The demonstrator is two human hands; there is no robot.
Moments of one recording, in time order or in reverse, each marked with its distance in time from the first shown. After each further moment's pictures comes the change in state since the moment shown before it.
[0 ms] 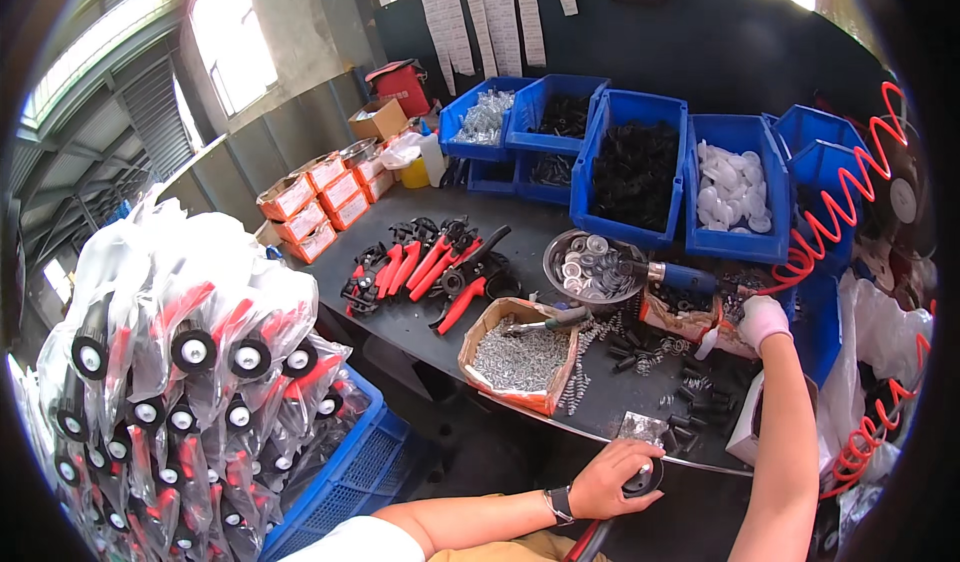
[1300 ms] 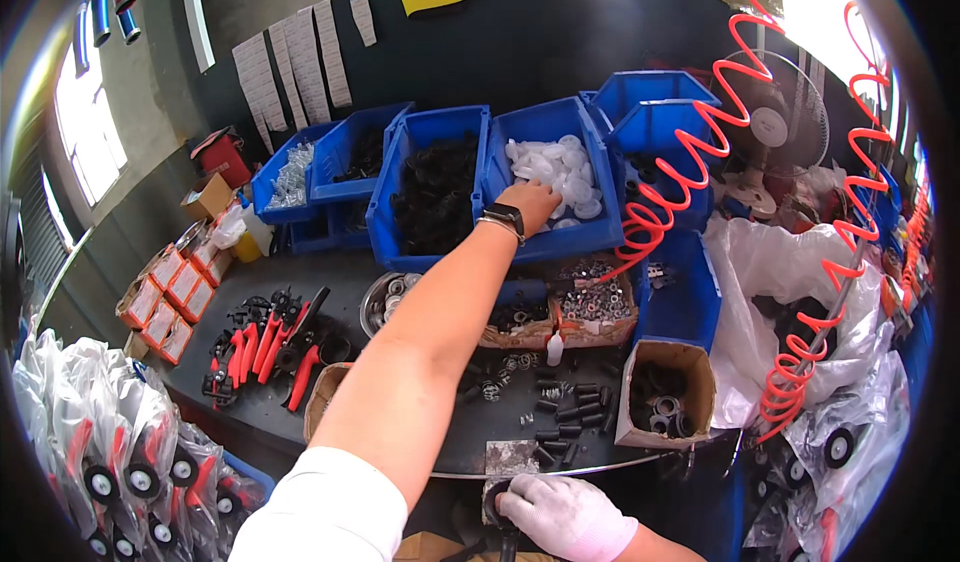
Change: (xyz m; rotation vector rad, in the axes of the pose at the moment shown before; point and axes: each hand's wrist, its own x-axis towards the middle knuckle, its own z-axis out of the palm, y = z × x) left_hand 0.404 -0.179 0.038 0.998 -0.550 0.377; right_hand -0.244 -0.106 -0.085 0.672 0.107 -0.708
